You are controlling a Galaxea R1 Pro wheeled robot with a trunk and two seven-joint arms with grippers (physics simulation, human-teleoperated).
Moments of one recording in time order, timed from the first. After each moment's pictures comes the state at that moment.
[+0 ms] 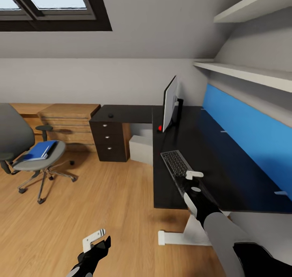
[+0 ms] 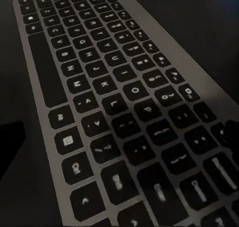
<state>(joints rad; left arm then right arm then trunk) -0.03 -0.13 0.01 -1.24 0.34 0.27 0.27 -0.85 0.08 -0.02 -0.41 -0.05 -0.01 -0.19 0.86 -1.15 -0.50</state>
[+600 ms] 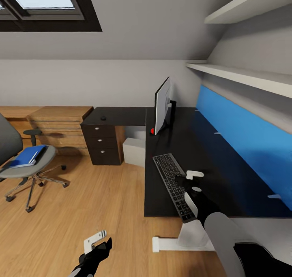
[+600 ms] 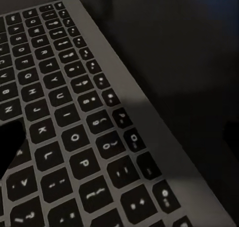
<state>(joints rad) -0.03 -0.13 0.00 -1.22 0.34 0.27 0.27 -0.85 0.07 -0.02 -0.41 -0.05 -0.01 -0.18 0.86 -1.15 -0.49</state>
